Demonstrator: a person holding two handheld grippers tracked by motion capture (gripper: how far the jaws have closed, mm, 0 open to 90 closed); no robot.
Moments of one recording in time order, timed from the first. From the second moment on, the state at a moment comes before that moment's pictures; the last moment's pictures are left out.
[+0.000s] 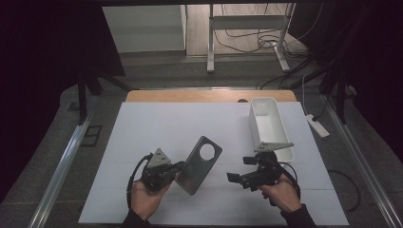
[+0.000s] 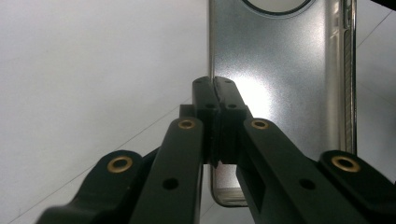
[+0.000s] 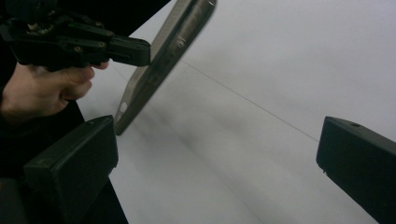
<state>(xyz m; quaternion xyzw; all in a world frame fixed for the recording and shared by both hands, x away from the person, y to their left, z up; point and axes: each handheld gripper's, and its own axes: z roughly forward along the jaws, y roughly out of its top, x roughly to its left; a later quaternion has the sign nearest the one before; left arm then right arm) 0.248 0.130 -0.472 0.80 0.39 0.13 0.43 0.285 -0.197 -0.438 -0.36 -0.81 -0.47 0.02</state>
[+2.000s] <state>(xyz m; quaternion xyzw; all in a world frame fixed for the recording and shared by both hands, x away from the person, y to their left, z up) 0.245 0.111 -0.468 0.80 0.39 0.13 0.44 0.307 -0.124 -0.458 -0.38 -0.81 -0.43 0.09</state>
